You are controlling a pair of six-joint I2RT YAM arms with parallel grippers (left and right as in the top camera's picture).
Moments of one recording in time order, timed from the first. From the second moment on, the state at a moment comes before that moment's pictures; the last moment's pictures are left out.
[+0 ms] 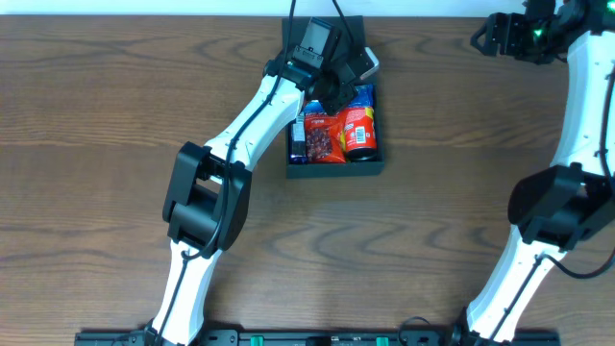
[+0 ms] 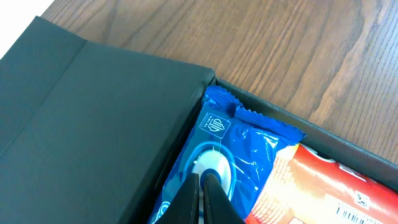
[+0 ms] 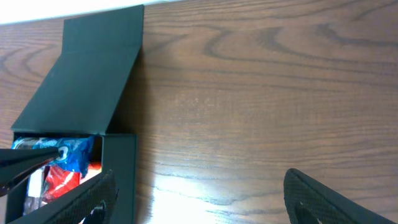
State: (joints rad) left arm -0.49 2.28 1.95 -0.59 0.33 0.46; right arm -0.24 2.24 2.42 -1.27 -0.41 -0.10
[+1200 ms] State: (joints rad) left arm -0.50 2.30 1.98 -0.57 0.37 0.42; right arm -0.24 2.24 2.42 -1.27 -0.41 -0.10
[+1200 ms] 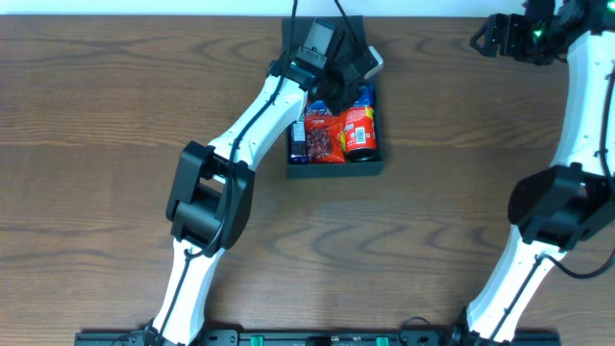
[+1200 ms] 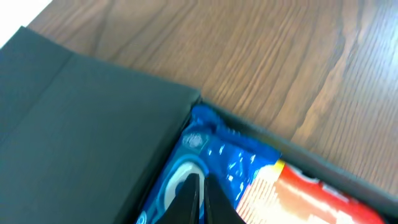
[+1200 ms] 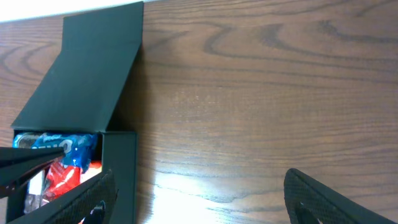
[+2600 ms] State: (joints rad) left arm -0.50 2.37 1.95 -0.51 0.46 0.40; right arm -0.24 2.24 2.42 -1.27 -0.41 -0.10
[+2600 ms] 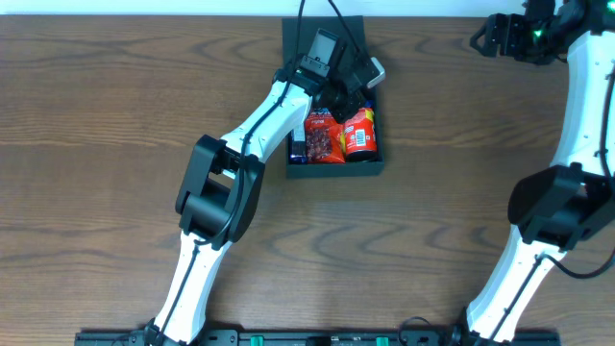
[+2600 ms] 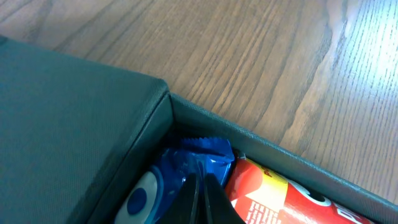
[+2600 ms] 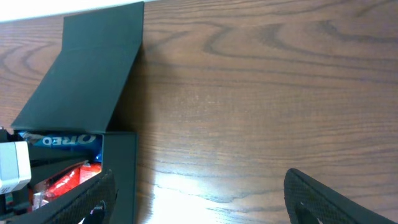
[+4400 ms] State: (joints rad) left arm -0.39 2.18 1.76 -0.66 0.24 0.32; right arm -0.24 2.24 2.42 -1.28 -0.41 -0.10
